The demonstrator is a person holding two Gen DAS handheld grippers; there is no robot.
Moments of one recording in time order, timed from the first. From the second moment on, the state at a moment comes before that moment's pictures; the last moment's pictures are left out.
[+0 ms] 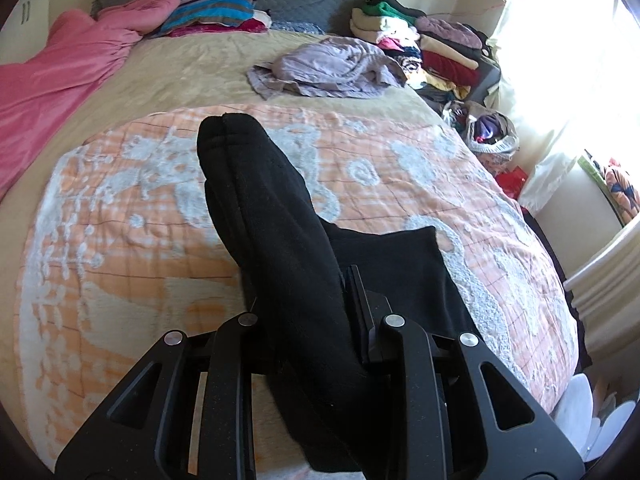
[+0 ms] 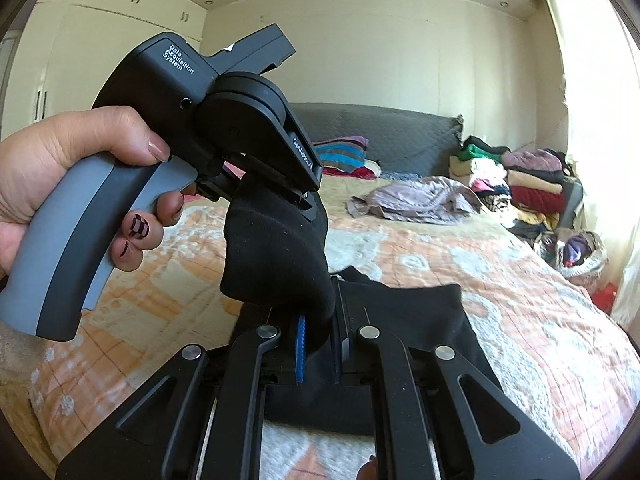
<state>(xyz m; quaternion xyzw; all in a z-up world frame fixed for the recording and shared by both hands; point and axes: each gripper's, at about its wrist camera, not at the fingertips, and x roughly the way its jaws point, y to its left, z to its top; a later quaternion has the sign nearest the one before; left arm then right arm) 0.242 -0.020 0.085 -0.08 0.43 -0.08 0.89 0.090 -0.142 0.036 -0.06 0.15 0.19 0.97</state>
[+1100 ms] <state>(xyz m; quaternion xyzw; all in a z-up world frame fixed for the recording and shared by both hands) 0.276 -0.078 0.027 -0.14 0.45 -0.13 0.87 0.143 -0.275 -0.067 0.35 0.35 0.23 0.84</state>
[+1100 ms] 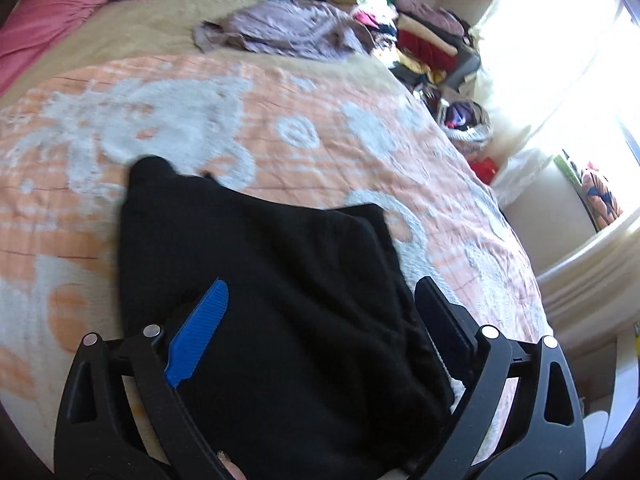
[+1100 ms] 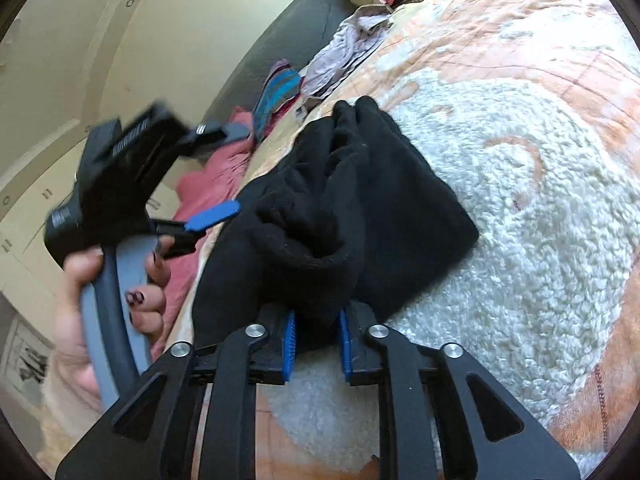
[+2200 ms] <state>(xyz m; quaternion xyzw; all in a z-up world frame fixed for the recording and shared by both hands) 0.216 -0.058 -0.005 -0.08 0.47 -0.12 0.87 0.229 -0.277 -0.040 0.17 0.41 0.20 0.87</state>
